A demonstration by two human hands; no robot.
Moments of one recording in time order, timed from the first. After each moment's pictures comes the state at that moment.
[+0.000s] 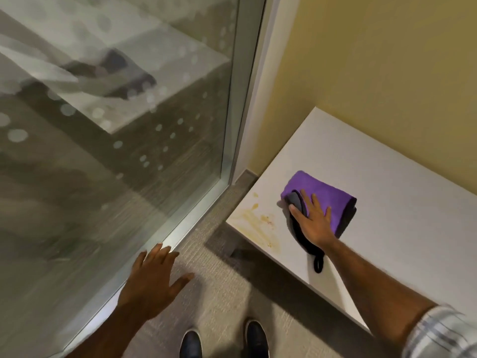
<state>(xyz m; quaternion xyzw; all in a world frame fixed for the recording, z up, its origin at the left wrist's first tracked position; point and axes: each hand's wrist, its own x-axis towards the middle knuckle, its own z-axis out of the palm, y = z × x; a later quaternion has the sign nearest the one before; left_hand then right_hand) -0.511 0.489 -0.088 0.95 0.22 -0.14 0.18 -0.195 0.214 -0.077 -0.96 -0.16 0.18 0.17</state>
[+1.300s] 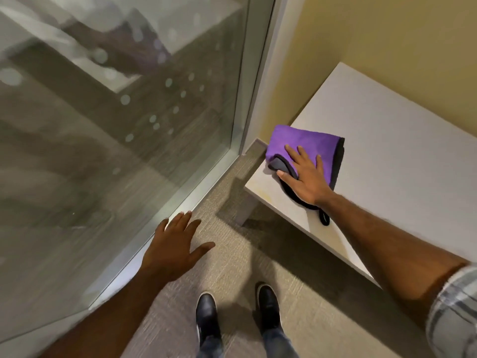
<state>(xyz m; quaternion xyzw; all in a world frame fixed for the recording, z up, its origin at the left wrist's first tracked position) -0.517 0.491 -0.111 0.96 0.17 -0.15 0.17 -0.211 0.279 -0.081 -0.92 -0.34 0.15 0.15</state>
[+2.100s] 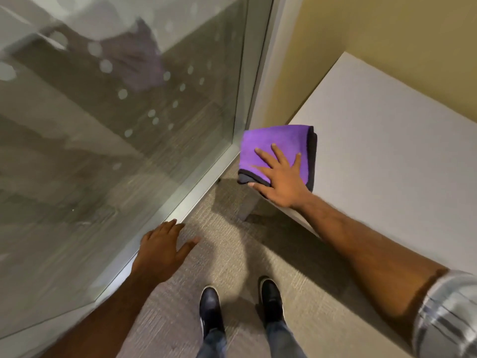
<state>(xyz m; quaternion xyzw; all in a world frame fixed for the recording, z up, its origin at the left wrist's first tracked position) -0.543 0.502 -0.133 0.93 0.26 -0.16 0.21 -0.251 0.316 -0.086 -0.88 -0.46 0.12 0.06</state>
